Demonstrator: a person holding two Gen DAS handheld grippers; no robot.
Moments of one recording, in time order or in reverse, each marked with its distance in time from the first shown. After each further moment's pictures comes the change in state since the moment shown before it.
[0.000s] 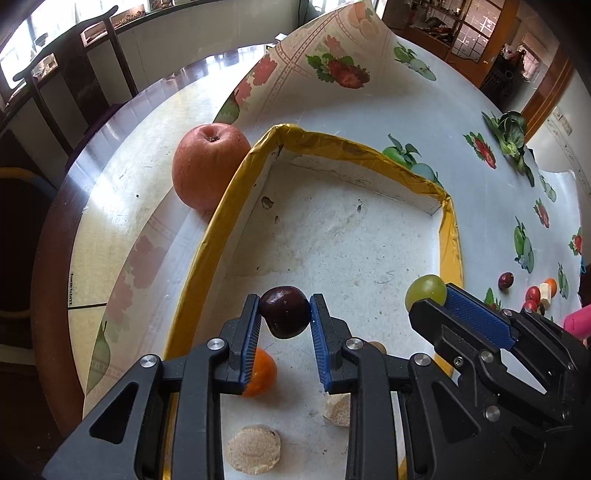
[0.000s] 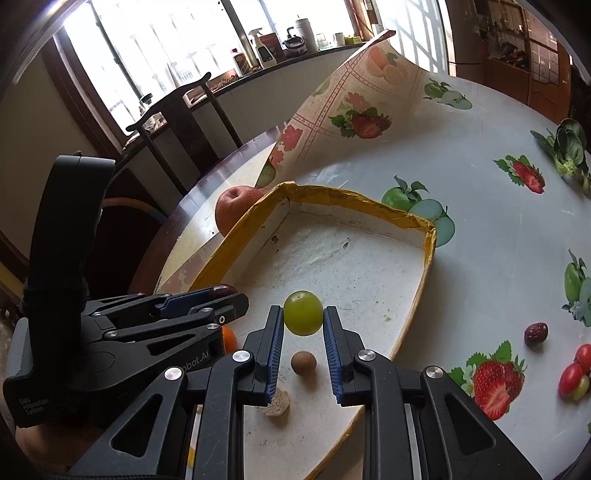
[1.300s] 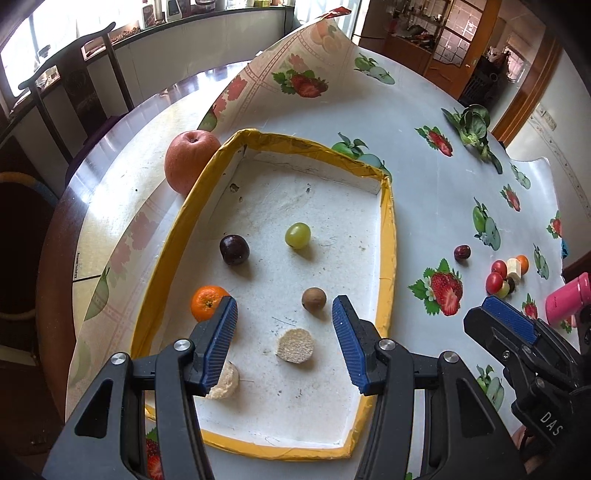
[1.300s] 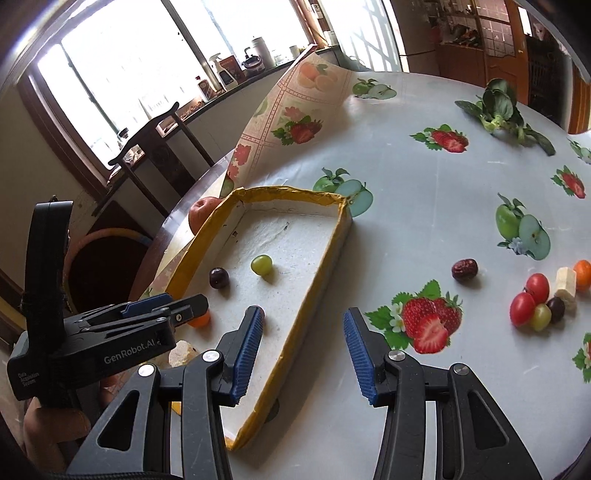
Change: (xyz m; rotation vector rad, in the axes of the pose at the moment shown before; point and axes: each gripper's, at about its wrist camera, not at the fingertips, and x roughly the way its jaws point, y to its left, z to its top) left arm -0.059 -0.037 -0.042 0.030 -0.067 -0.034; right arm -0.083 -0.056 -0.051 0.156 -0.065 -0.034
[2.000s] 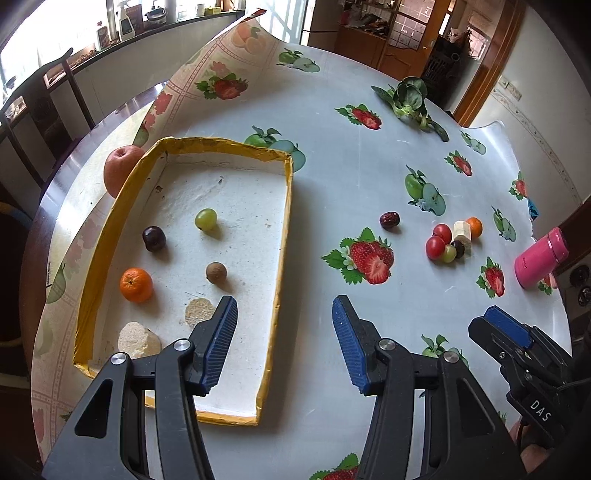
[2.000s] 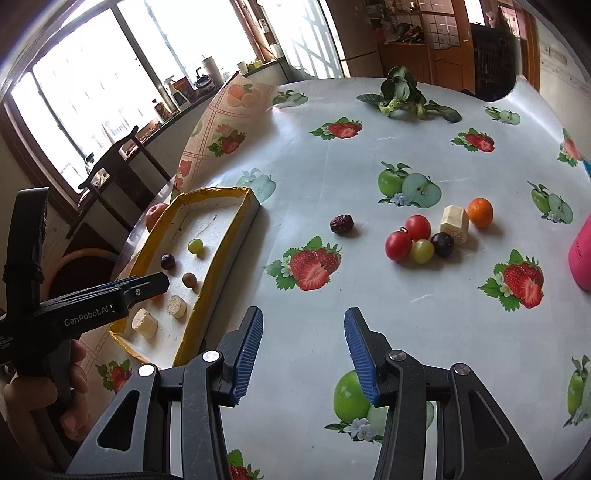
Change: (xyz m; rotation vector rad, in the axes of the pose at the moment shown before) left arm -0.024 -0.079 -0.026 0.115 -0.002 -0.080; right arm -0.082 -0.076 -0.056 0.111 -0.042 -0.127
